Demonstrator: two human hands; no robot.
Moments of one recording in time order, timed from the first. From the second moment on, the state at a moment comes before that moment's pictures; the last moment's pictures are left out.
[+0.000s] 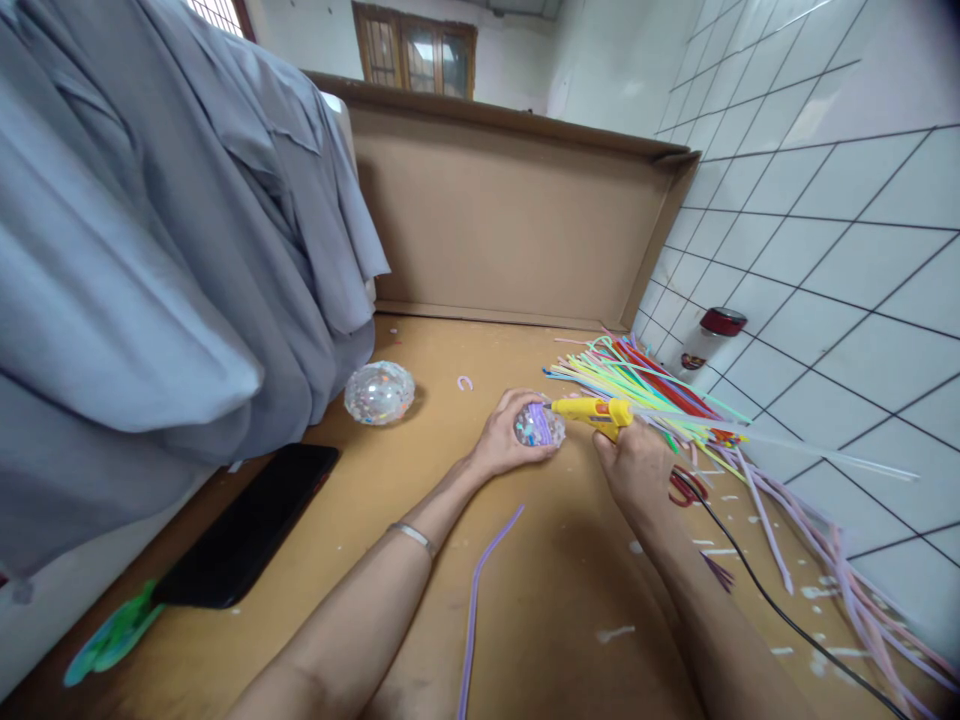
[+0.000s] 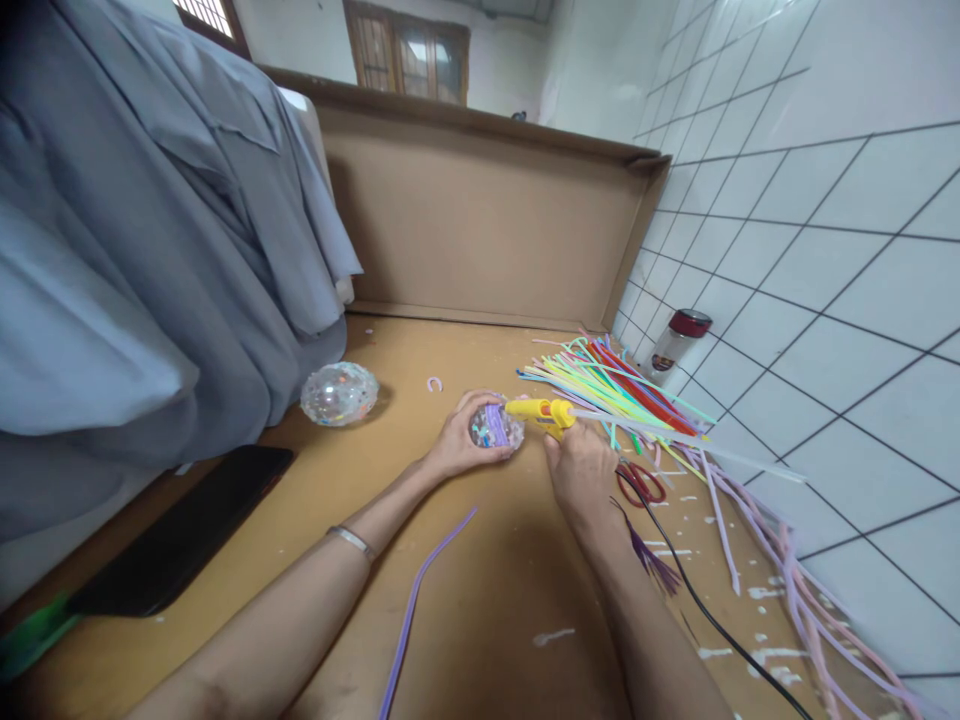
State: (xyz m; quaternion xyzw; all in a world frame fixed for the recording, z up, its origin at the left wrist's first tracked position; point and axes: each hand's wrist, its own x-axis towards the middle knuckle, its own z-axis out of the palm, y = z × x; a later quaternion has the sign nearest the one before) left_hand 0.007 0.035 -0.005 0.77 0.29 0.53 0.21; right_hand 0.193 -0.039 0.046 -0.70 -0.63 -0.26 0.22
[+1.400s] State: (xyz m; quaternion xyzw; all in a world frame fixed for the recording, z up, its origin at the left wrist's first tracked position) left_hand 0.005 0.036 -0.005 0.77 0.29 0.53 0.21; right_hand 0.191 -0.039 0.049 -0.69 -0.64 -0.24 0.23
